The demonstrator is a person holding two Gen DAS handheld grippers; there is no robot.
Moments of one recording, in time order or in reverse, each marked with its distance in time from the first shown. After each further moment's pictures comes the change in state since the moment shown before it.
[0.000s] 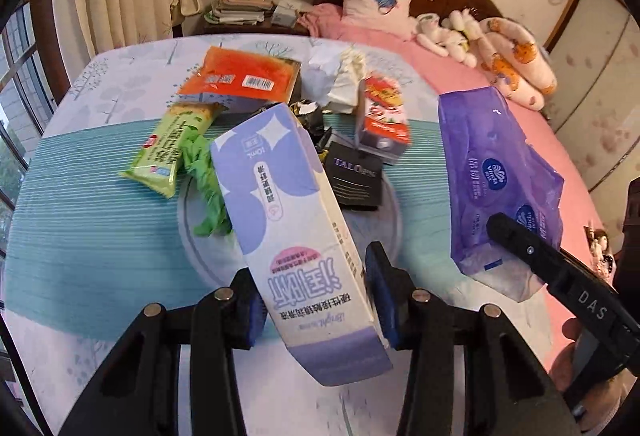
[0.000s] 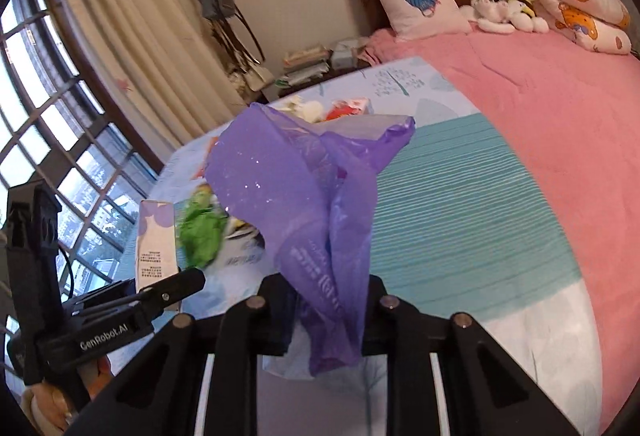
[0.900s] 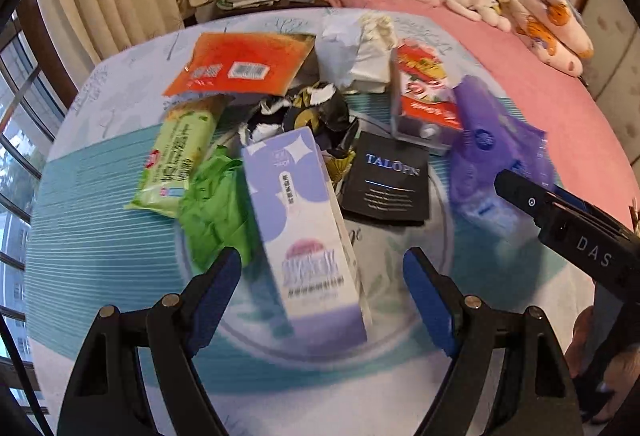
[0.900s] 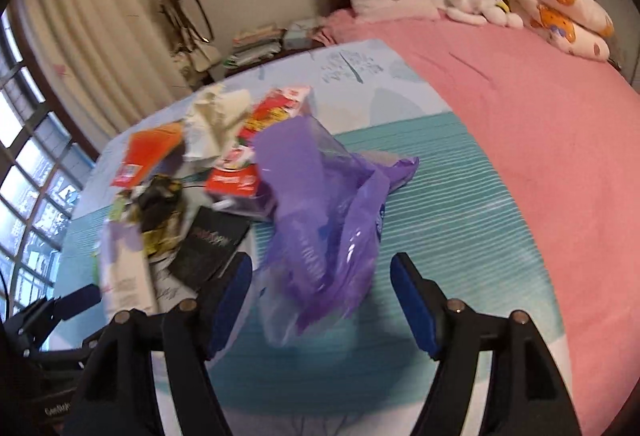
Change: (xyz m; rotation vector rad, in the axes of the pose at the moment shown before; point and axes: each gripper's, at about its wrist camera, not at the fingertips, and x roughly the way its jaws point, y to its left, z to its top) left arm 0.073 -0.015 0.030 0.046 0.114 0.183; right arm 0.076 -0.032 0.034 0.012 0.105 -0.216
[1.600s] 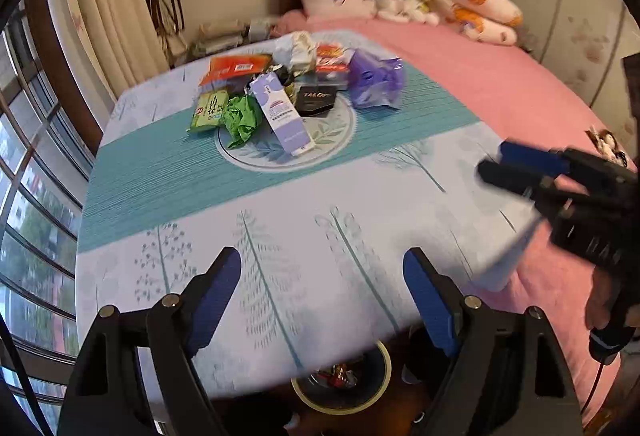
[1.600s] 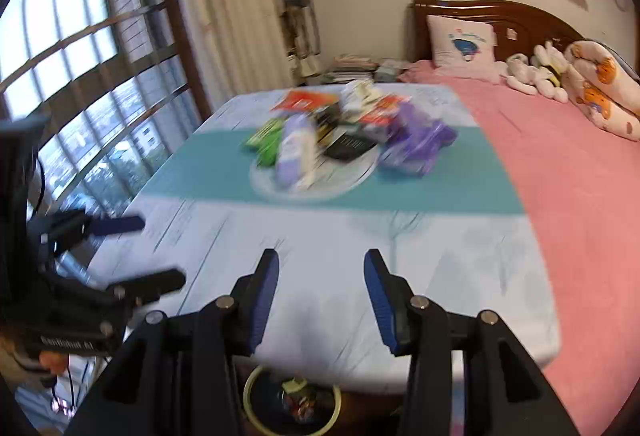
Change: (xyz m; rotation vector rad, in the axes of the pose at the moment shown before) left arm -0.161 -0.005 -0.157 0.210 -0.126 -0.049; right arm -0.188 0.042 -0.148 -0.277 -0.153 0.163
